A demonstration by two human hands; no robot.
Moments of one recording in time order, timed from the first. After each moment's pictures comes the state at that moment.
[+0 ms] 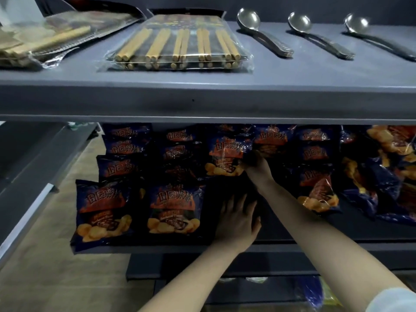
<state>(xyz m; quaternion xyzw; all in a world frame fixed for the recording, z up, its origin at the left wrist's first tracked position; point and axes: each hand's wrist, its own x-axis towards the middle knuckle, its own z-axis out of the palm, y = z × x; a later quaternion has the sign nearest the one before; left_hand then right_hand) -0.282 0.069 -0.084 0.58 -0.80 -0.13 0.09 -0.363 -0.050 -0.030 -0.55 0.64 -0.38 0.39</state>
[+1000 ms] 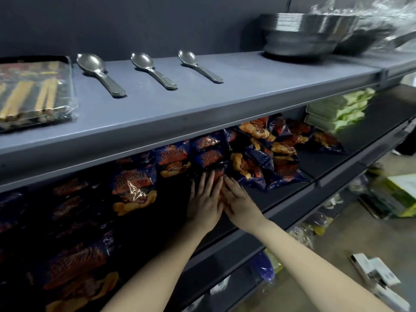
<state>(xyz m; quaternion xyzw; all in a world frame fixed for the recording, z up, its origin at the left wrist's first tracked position) -0.387 0.008 -0.069 0.39 -0.90 0.02 0.19 -0.519 0.074 -0.052 -0.71 0.67 -0.20 0.08</state>
